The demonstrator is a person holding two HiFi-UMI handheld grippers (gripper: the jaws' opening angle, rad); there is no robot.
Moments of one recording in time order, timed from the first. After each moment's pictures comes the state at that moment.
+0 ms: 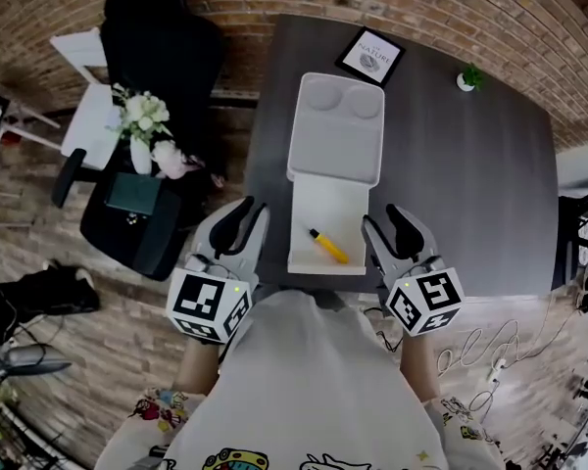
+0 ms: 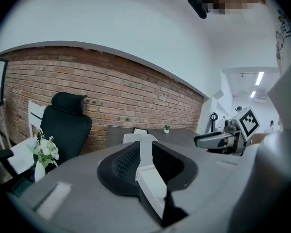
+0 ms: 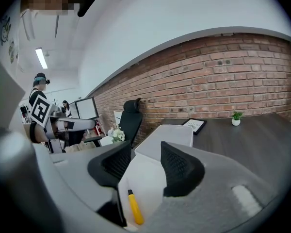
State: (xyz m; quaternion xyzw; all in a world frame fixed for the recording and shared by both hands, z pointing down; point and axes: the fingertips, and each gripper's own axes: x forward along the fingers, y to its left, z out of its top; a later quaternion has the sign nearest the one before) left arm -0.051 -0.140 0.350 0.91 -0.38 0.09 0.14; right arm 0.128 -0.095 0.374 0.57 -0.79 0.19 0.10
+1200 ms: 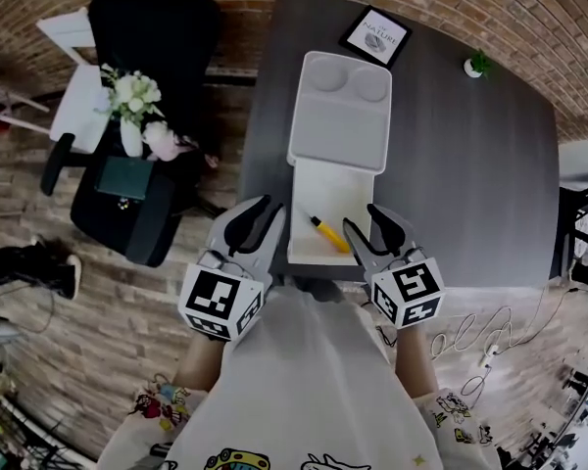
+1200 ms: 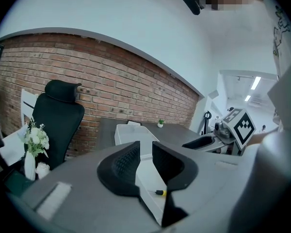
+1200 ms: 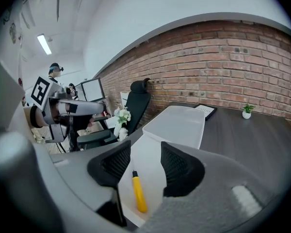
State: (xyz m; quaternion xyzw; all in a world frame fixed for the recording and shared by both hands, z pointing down) left arm -0.029 -0.126 0.380 0.92 -0.34 0.11 0.17; right arm 0.096 -0.086 0.428 0.52 -0.80 0.22 0.21
